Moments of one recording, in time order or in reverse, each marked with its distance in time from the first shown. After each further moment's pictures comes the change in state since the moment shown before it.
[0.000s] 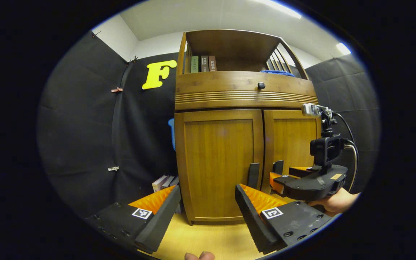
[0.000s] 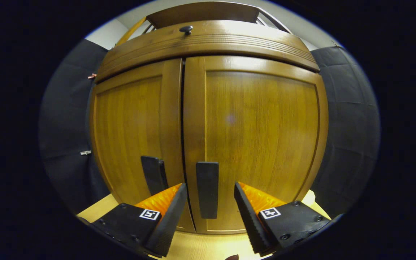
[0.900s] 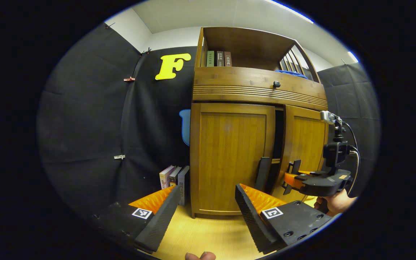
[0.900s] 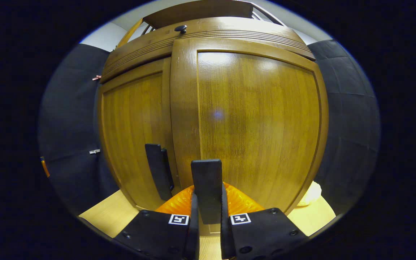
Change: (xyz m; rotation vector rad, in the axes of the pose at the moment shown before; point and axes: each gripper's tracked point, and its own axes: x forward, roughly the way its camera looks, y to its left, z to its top) left arm -0.021 0.018 -0.013 -0.073 0.034 0.035; right arm -0.039 -0.007 -0.014 0.043 0.034 0.105
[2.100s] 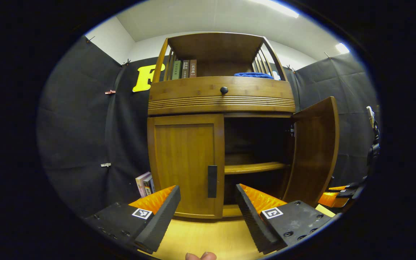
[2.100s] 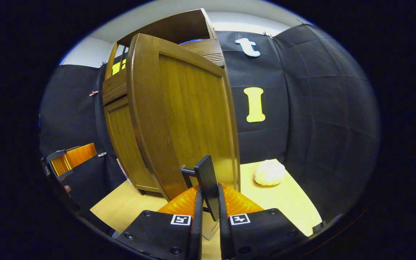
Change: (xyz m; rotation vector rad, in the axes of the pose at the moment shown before) left arm -0.019 -0.165 0.020 0.060 -0.035 -0.073; right arm -0.178 -0.162 0.000 0.095 0.052 -0.062
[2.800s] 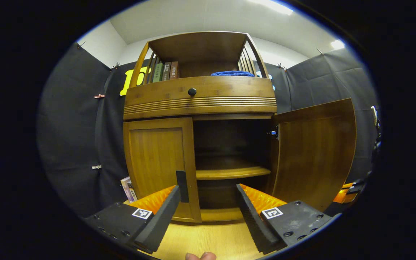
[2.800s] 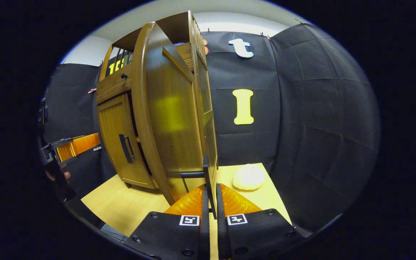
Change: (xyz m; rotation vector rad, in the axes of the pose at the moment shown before) left arm 0.021 -0.077 0.009 0.026 -0.014 -0.017; right arm -0.009 -0.094 0.022 -0.038 0.001 0.021
